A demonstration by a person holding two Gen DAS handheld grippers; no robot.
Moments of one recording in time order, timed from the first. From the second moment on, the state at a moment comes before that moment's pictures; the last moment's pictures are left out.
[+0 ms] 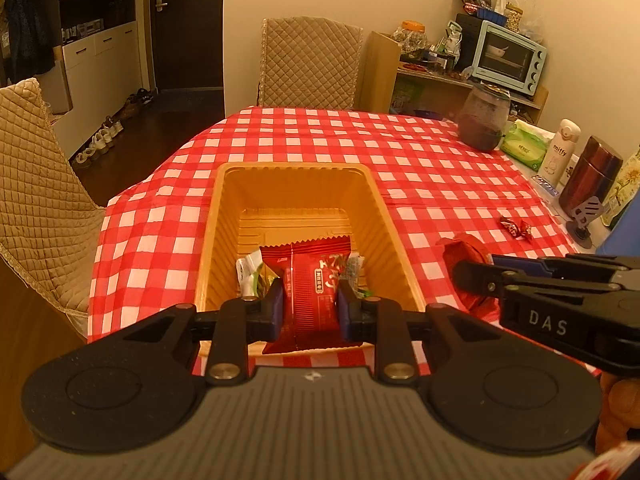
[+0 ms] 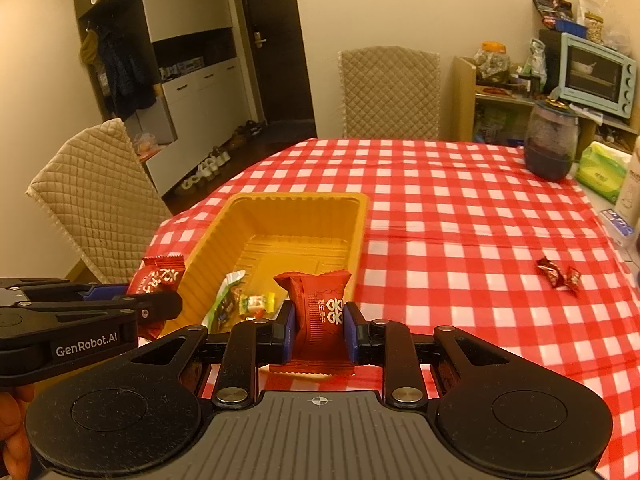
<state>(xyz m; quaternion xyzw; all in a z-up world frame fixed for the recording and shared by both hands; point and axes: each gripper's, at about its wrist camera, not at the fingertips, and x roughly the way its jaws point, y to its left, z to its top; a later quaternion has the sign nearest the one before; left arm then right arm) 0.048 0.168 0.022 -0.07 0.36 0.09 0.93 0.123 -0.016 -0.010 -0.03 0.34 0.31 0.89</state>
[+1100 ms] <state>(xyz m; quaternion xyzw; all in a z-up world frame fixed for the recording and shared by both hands) 0.178 0.230 -0.026 -0.06 0.39 0.07 0.91 0.254 0.070 -0.056 -0.02 0.38 0.32 0.87</state>
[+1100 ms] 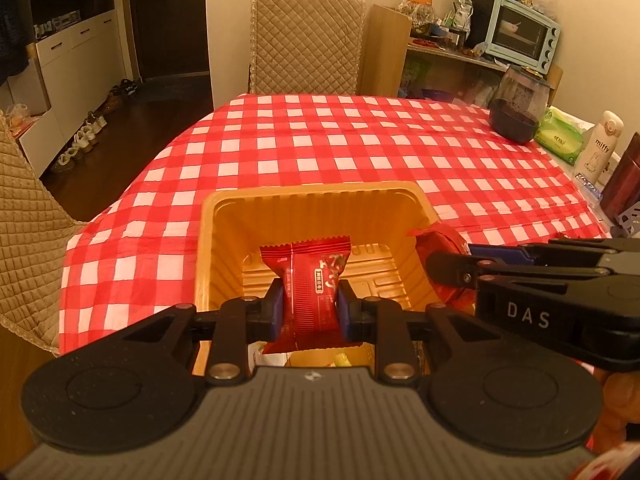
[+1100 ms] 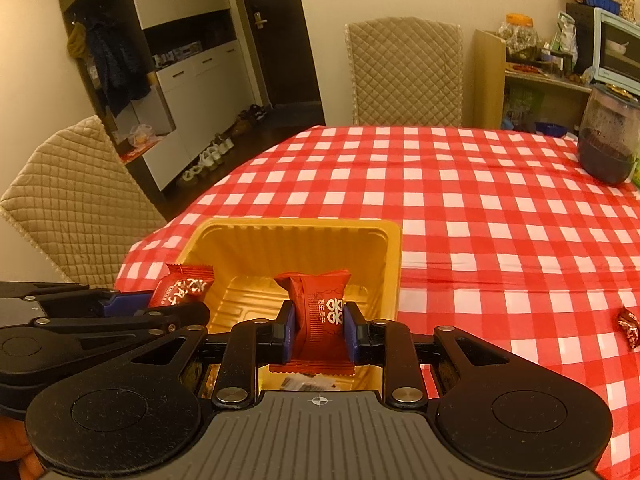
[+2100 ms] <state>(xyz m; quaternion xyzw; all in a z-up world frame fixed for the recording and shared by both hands) 0.179 0.239 -0.028 -0.04 0.39 0.08 0.92 0.257 0.071 -0.055 0.00 0.38 0.32 0.87</state>
